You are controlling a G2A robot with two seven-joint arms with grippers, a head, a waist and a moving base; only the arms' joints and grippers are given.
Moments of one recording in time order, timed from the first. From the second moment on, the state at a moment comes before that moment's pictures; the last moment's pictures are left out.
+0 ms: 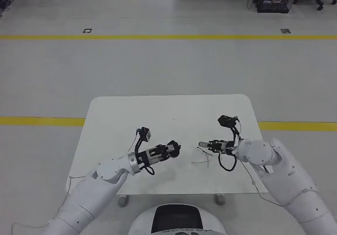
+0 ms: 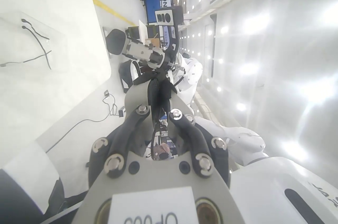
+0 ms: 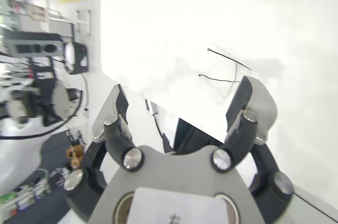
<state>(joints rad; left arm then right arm) 1.40 -1.12 -0.99 -1.46 -0.45 -0.30 -0.74 -1.37 -0.99 1.13 -1.66 -0.41 0.20 0.89</state>
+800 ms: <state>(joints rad) 1.41 -1.12 -0.96 -1.49 -0.40 -0.29 -0.70 -1.18 -0.99 0.98 -1.58 -0.81 -0.04 1.11</state>
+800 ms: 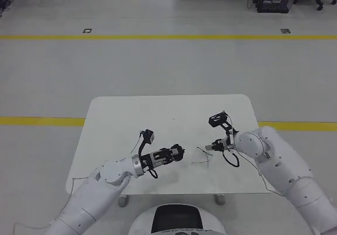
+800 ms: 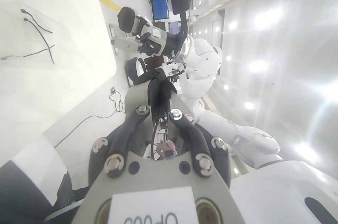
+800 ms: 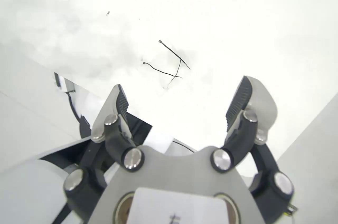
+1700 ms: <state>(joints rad) 1.45 -1.11 -0.98 -1.53 -0.41 -0.30 -0.68 -0.95 -1.03 0.70 -1.38 -0.87 -0.34 1.18</state>
